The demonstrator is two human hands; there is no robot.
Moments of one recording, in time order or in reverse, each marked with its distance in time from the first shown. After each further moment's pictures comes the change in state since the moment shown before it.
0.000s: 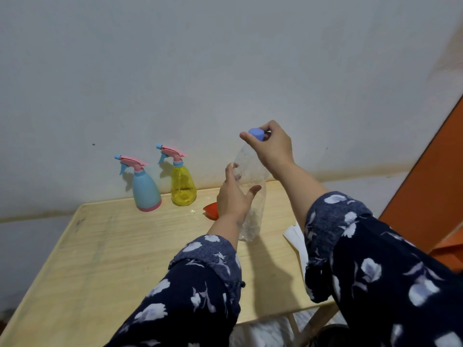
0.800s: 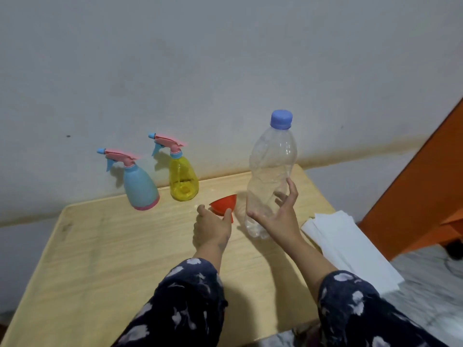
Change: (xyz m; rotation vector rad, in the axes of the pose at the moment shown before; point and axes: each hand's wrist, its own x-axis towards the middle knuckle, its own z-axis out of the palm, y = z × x) left_hand 0.027 -0.138 0.000 0.311 -0.001 -0.526; right_hand -0.083 0.147 0.056 0.015 -0.070 0.238
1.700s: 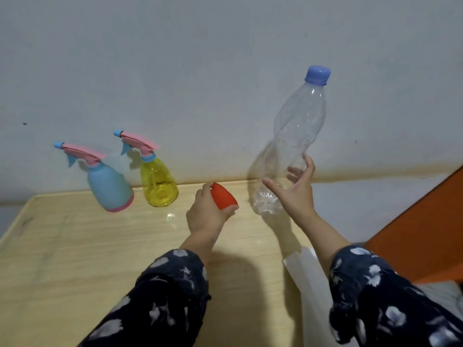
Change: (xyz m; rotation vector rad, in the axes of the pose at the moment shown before) left_hand 0.035 0.076 0.042 0.019 0.085 0.264; right_hand 0.153 0.016 -0.065 0.000 0.030 -0.066
